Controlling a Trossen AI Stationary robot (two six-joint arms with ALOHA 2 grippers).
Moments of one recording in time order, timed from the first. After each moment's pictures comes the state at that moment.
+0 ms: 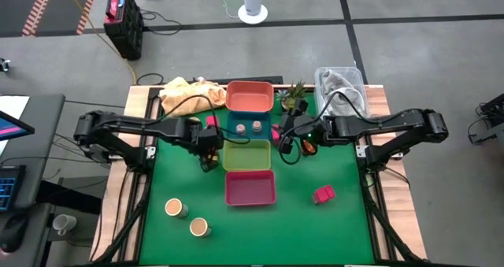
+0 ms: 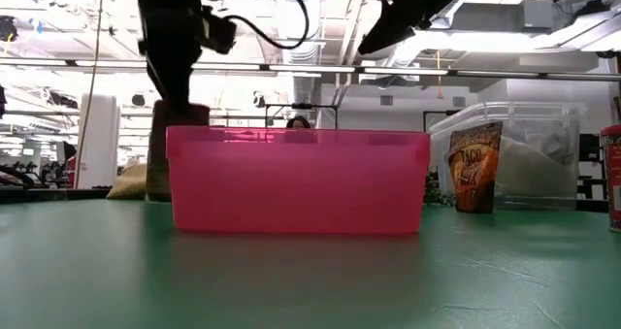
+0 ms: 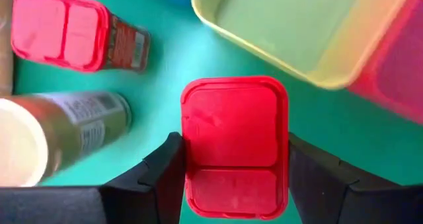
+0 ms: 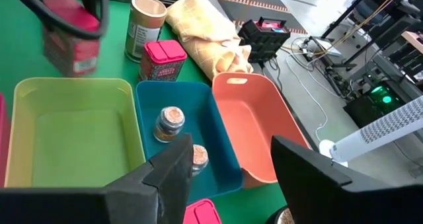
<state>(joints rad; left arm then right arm) 0.01 1.42 1.17 -1.05 -0.19 -0.44 0.02 1.33 1.06 -0.28 0.57 -0.14</state>
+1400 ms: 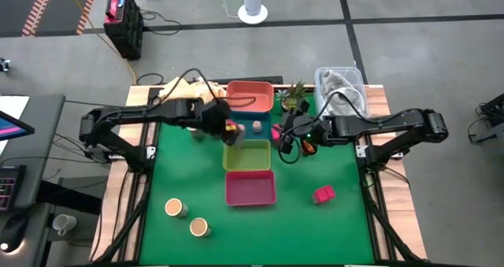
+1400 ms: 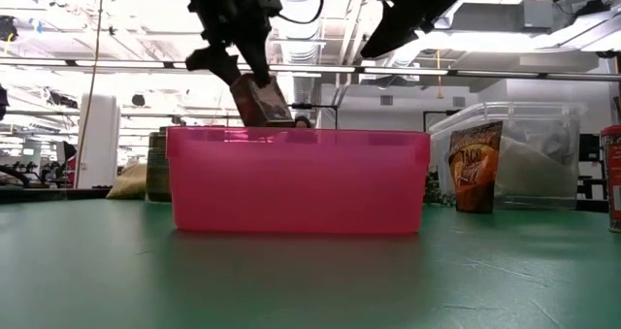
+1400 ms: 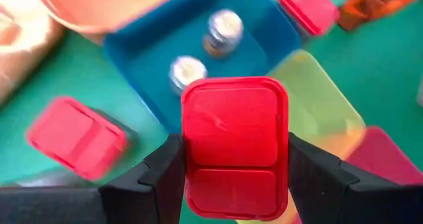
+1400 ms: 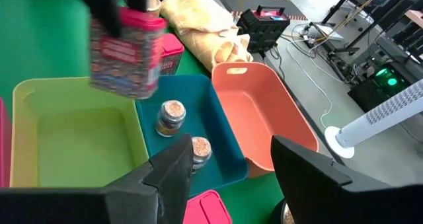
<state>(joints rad) 0.22 1.46 1.31 -0.81 -0.15 -0.64 0.01 1.33 1.06 -0.31 0.58 -0.06</state>
